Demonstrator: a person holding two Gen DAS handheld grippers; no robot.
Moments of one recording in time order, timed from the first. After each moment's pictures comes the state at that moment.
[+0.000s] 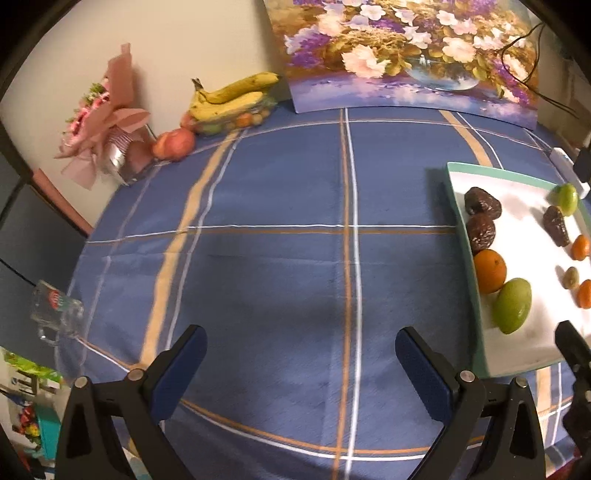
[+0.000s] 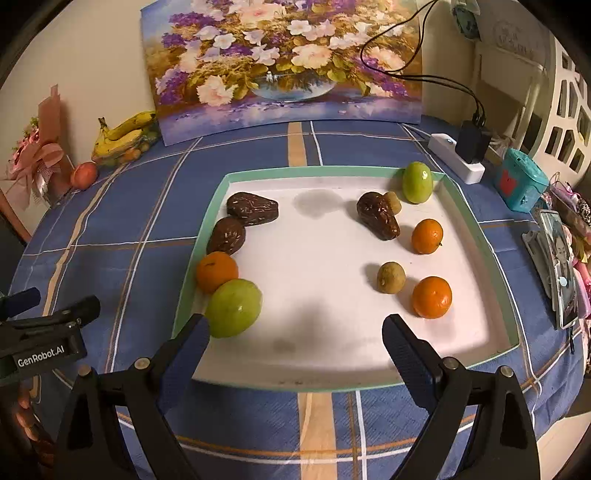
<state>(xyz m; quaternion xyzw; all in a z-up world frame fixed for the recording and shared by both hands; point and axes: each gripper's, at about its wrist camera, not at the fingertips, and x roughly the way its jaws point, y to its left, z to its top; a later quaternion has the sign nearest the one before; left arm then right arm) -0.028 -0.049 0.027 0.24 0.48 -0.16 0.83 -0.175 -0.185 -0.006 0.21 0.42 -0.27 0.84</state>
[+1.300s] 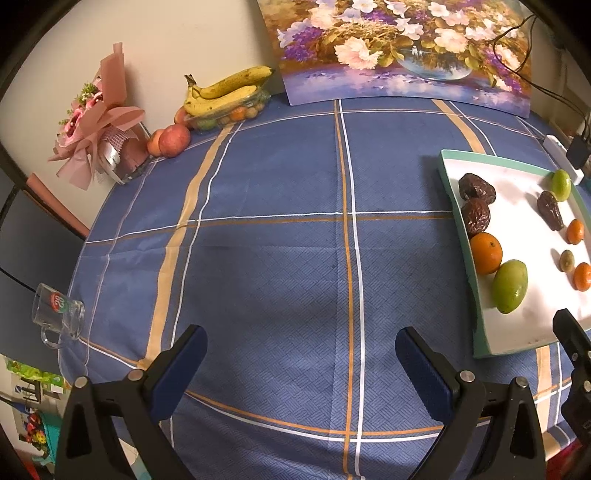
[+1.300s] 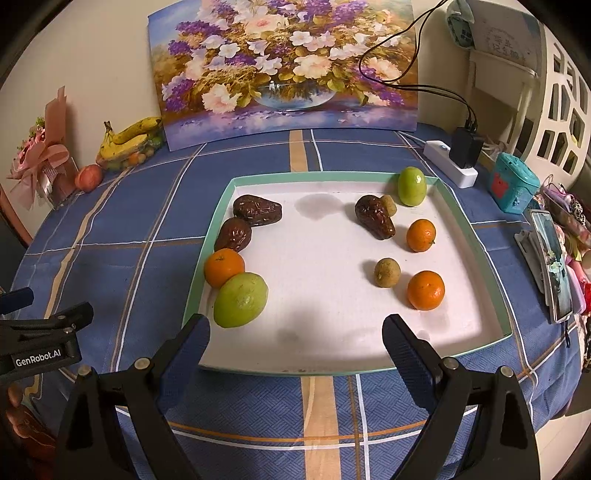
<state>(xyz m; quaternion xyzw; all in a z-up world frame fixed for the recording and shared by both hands) -0.029 -0.043 0.030 0.25 0.49 -0.17 0.81 -0.183 -0.174 0.000 0.21 0.41 -0.27 0.85</state>
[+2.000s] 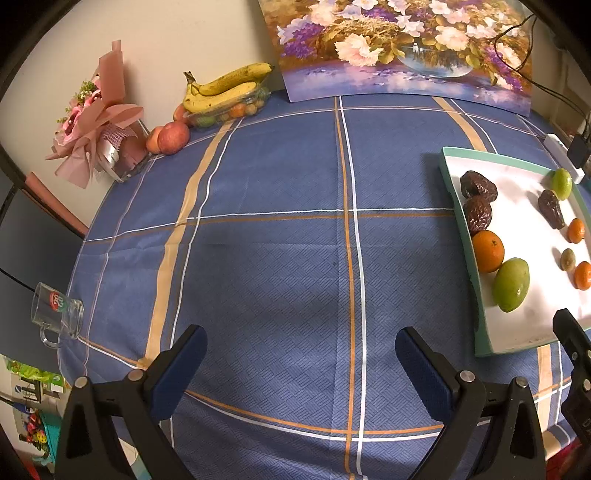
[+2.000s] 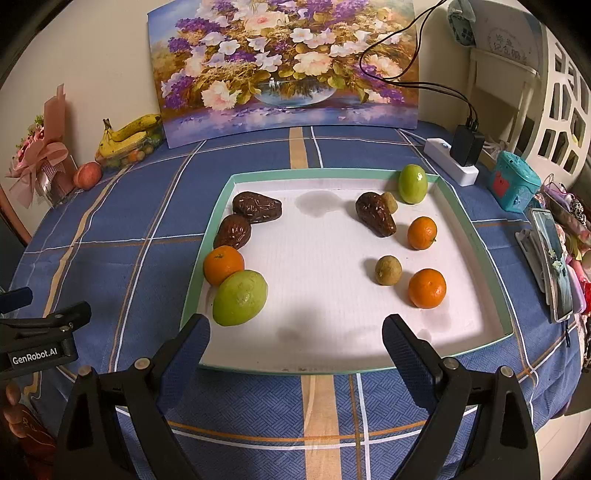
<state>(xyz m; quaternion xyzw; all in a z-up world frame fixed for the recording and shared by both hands) -0.029 -0.043 0.029 0.25 0.50 -0.17 0.81 -0.182 -0.174 -0.003 0.21 0.41 -0.27 0.85</state>
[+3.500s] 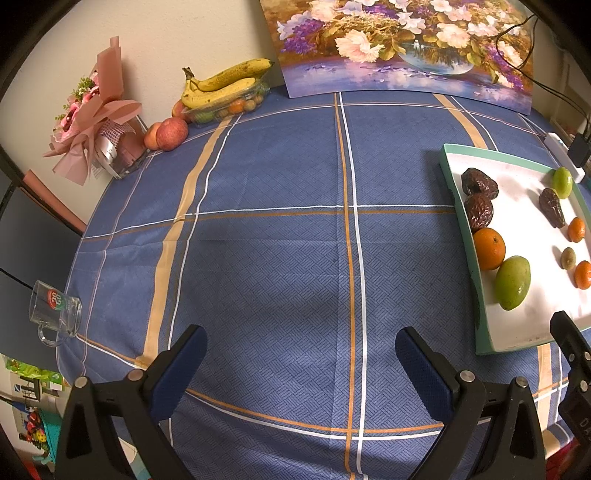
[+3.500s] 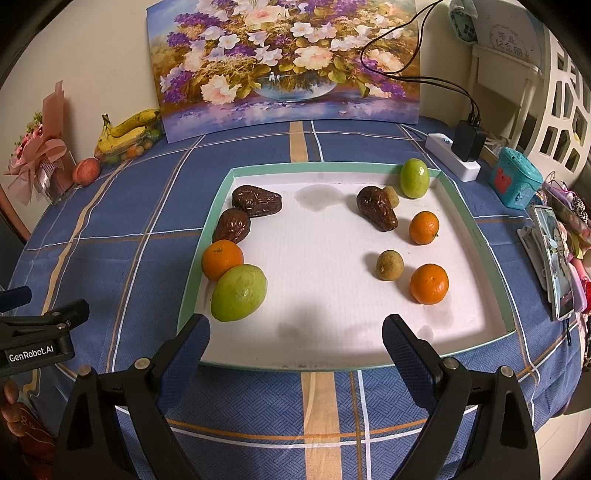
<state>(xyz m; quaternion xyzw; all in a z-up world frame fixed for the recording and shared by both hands) -0.027 -0.043 0.026 0.25 0.50 -0.17 0.81 -0.181 -0.174 -0.007 0.21 0.42 -0.27 0.84</state>
